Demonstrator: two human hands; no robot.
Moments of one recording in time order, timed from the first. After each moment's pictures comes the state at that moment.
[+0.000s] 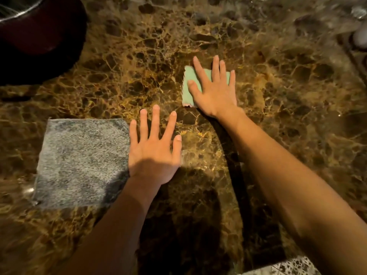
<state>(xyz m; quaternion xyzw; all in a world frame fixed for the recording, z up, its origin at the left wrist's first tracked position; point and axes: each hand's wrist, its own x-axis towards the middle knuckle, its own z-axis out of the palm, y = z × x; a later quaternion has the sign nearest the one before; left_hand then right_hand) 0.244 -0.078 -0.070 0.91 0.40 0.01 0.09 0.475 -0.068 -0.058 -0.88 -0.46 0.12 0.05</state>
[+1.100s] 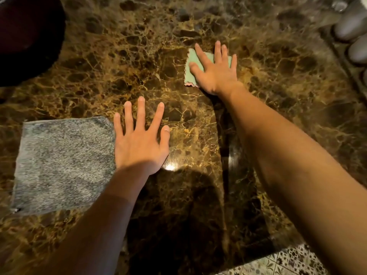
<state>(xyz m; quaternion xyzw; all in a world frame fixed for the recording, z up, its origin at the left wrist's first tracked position) 0.257 -0.070 -0.067 0.90 0.42 -0.01 0.09 0.539 -0.058 -0.052 -0.90 -0.42 0.14 0.02</state>
